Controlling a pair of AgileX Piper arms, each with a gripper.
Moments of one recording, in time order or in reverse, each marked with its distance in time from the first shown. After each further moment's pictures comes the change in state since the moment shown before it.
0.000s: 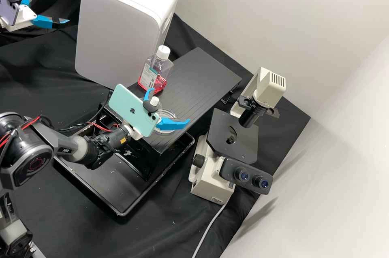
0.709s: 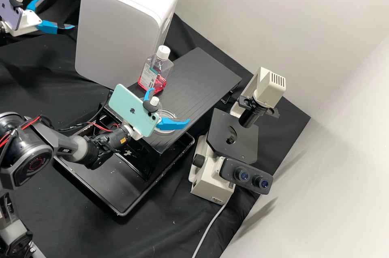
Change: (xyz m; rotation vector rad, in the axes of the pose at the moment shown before) left arm -0.004 -0.004 0.036 -0.037 -0.087 -0.007; right arm 0.000 0.000 0.000 0.000 0.000 0.000
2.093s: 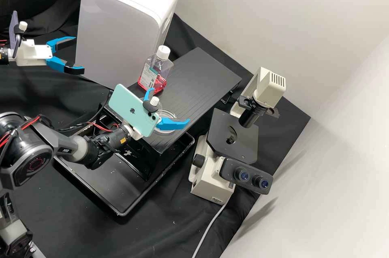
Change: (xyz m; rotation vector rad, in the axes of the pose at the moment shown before) left arm -0.018 -0.049 0.058 -0.155 -0.418 -0.113; right arm 0.000 0.000 0.000 0.000 0.000 0.000
